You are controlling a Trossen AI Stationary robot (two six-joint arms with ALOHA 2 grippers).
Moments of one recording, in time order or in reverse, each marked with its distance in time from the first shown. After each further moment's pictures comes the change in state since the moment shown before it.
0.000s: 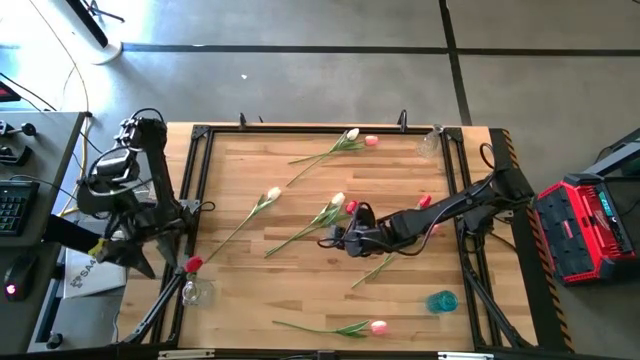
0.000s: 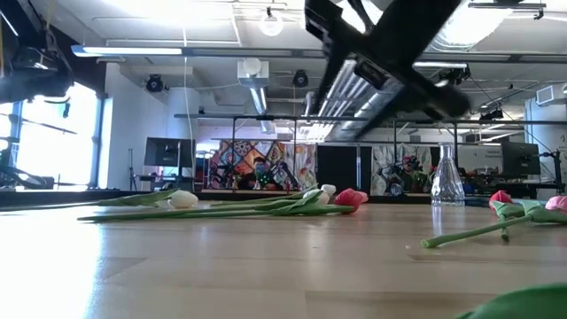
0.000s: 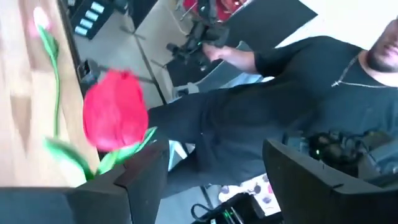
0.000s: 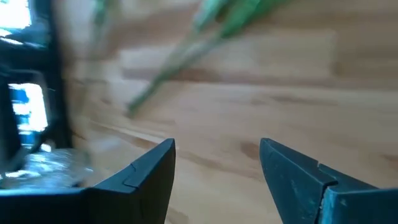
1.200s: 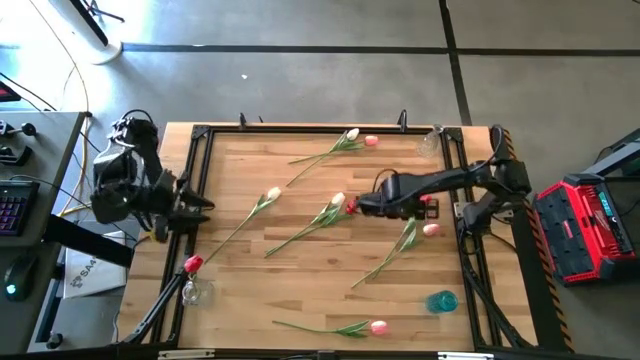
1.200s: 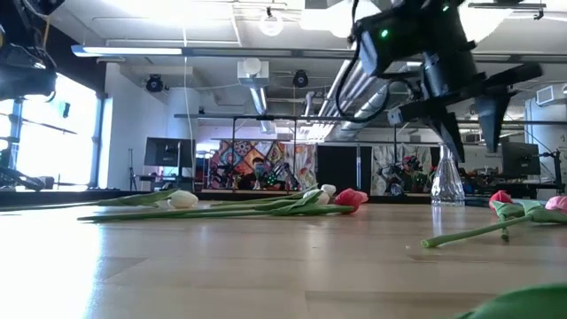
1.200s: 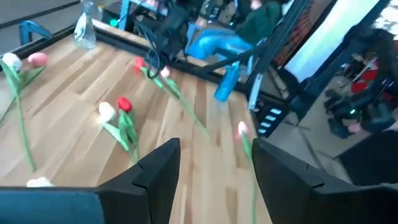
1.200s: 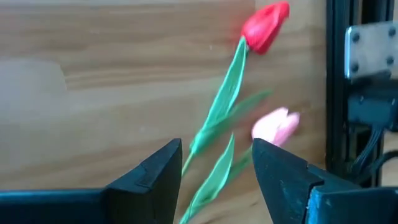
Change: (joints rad) left arm 0.131 0.010 0.022 -0.395 -0.637 0.021; right arm -0.318 -0.019 0.051 -0.989 -0.171 -0.154
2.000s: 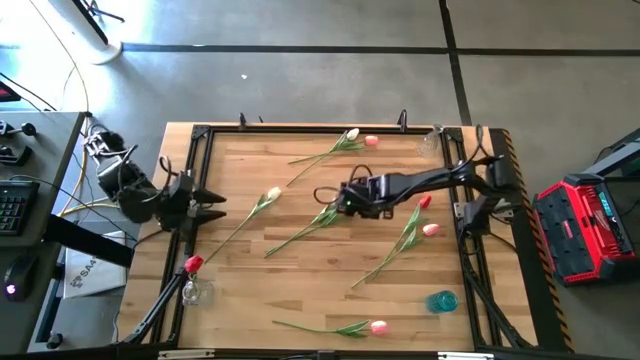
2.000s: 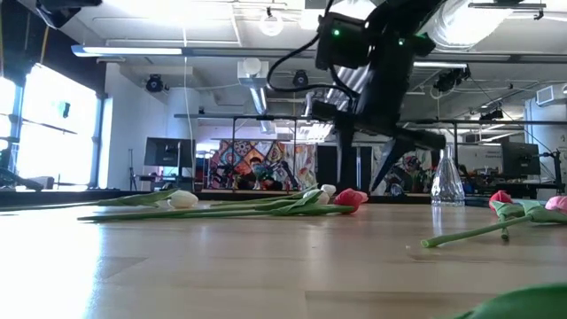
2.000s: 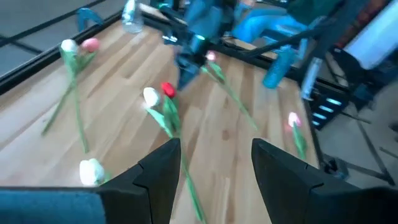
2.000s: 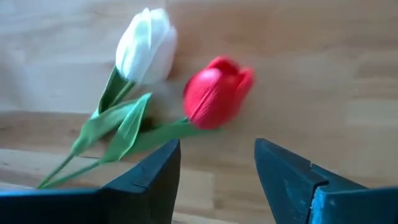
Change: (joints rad) left arm 0.461 0.065 -0.030 0.088 0.290 0.185; right arm -0.040 0.095 -0.050 0.782 -0.017 -0.121
